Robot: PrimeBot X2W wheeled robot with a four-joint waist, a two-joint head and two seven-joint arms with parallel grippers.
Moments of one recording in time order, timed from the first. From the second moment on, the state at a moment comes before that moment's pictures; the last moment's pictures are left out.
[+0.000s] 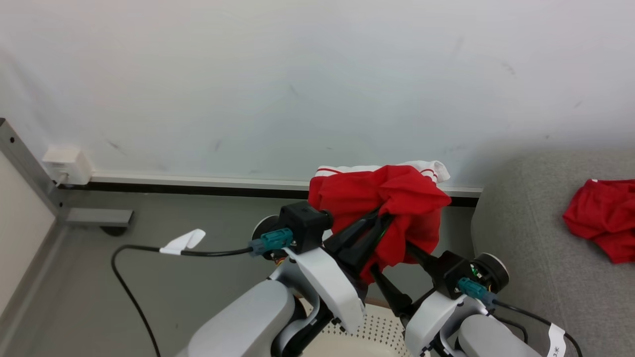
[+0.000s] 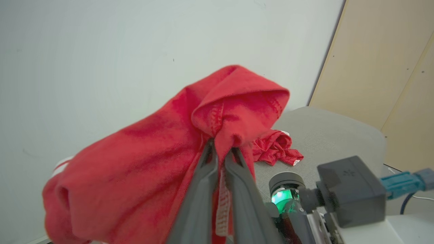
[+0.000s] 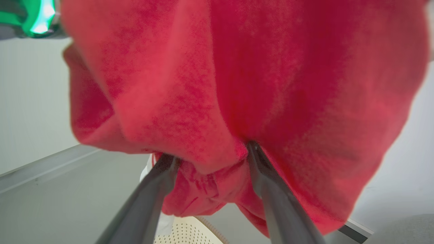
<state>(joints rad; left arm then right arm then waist) -0.65 0.17 -0.86 0.26 -0.66 -0.04 -0.13 -0.53 -0.08 0.74 0.65 0.42 0.13 -0.26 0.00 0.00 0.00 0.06</state>
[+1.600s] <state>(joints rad) -0.58 0.21 -0.89 0.30 -0.71 -0.03 -0.16 -0.39 -0.18 0.42 0.31 0.47 0.13 -0.26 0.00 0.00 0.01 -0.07</state>
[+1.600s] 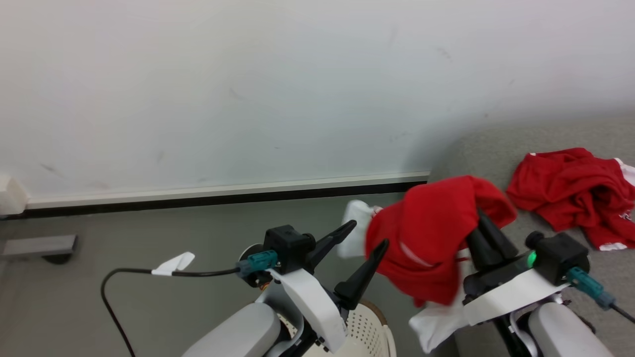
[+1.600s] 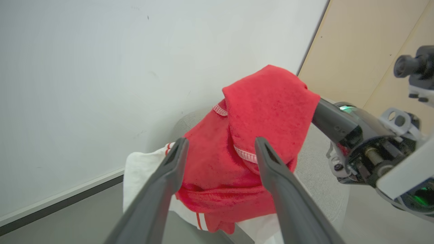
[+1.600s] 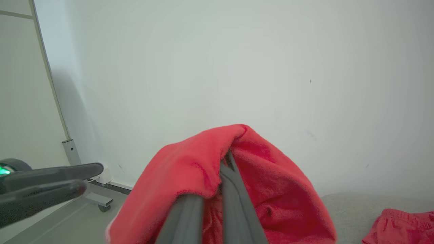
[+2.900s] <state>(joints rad) -0.62 0.24 -0.92 0.33 -0.62 -0.02 -0.24 -0.33 -0.24 0.14 0.10 0.40 0.13 -0.26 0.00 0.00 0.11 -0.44</state>
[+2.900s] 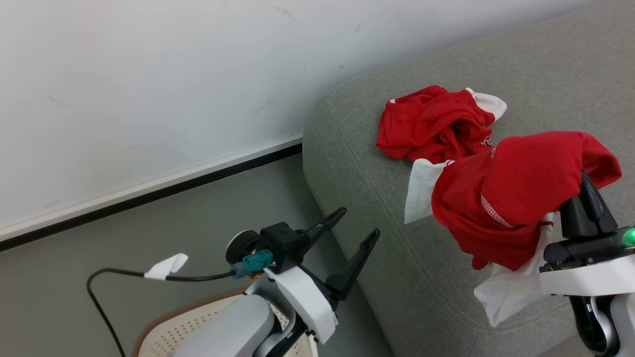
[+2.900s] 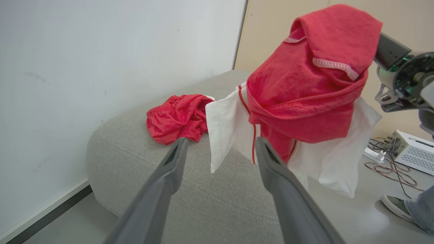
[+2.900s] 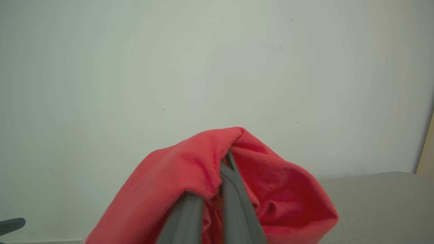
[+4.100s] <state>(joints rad) -0.82 0.31 -0.90 0.22 -0.56 -0.01 -0.18 -0.74 -0.48 -0.08 0.56 0.47 0.13 -0.25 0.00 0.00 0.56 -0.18</state>
